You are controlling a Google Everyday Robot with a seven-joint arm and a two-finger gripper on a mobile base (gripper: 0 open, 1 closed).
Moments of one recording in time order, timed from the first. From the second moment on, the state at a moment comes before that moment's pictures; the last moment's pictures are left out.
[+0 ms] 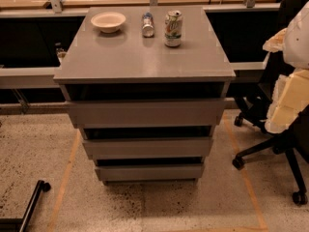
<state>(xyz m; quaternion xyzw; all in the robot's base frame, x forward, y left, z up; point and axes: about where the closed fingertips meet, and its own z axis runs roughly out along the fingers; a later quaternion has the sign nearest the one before) 0.438 -0.216 0.977 -0.60 0.78 -0.04 0.16</state>
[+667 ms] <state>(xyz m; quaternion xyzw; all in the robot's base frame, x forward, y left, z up) 0.454 -0.216 0.966 -0.61 0.77 -0.03 0.18</state>
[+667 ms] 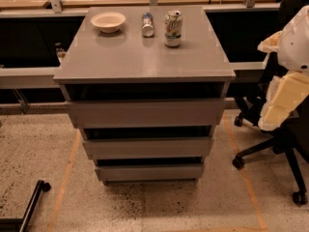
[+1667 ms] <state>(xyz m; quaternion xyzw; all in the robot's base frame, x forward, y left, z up) 0.487 -0.209 0.940 -0.61 0.76 0.00 0.22</state>
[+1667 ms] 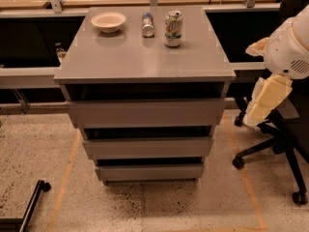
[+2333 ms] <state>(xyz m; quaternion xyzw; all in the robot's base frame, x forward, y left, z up) 0.515 -0.174 0.877 -0.61 0.76 0.04 0.24</state>
